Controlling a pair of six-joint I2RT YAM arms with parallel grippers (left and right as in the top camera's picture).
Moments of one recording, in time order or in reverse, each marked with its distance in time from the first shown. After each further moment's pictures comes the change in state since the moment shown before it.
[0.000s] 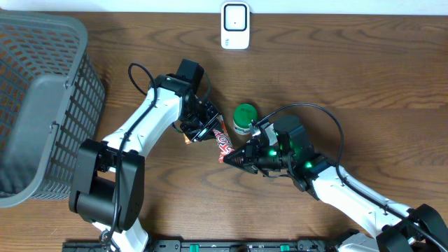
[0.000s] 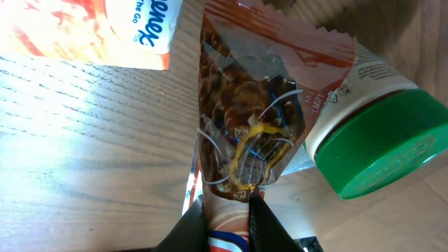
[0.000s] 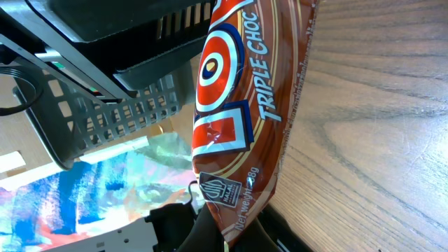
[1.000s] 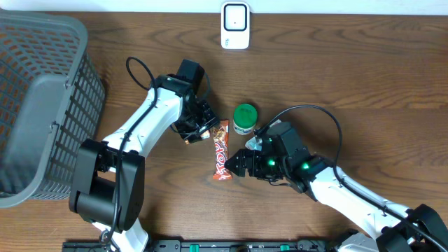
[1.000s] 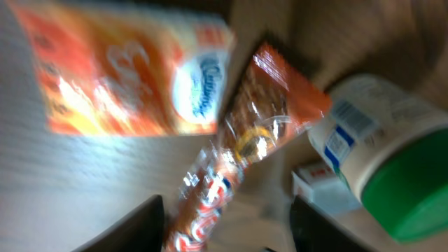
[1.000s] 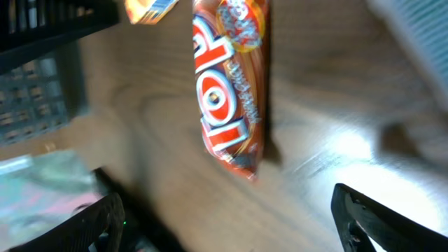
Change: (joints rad) left arm 0.000 0.000 0.000 -0.004 -0.192 0.150; right arm 0.040 0.000 0.010 -0.272 0.271 -0.314
